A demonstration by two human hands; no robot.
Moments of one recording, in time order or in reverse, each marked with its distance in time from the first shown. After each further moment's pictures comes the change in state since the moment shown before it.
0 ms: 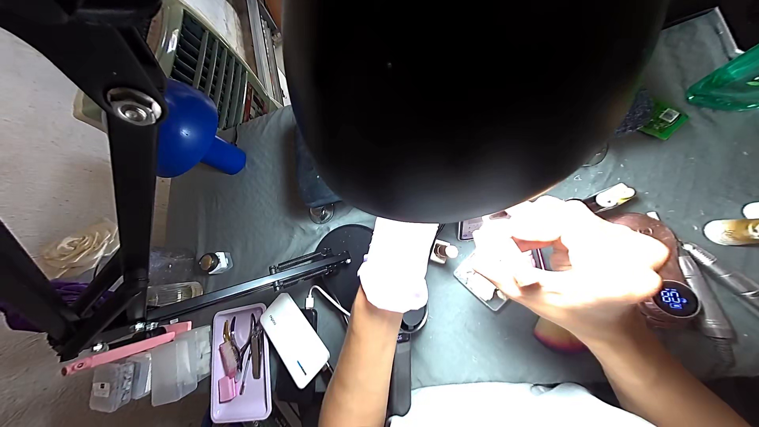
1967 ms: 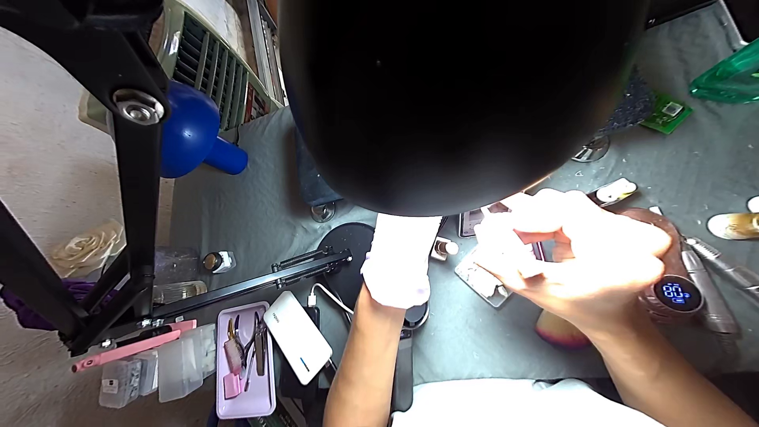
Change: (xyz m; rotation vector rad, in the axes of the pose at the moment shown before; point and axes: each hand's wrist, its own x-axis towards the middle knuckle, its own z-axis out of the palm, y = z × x) left_hand 0.001 0.000 0.006 0.080 0.016 0.018; right_hand 0.000 0.003 -0.002 -0.016 -0.008 0.026
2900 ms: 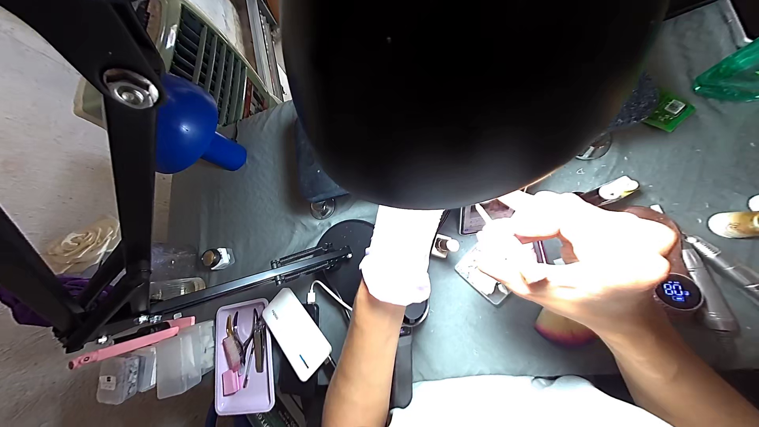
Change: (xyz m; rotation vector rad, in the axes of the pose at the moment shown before) left_hand -0.004 0.001 -0.003 -0.033 0.022 -0.030; right_hand 0.003 -0.002 -0.009 0.031 -0.109 -0.024
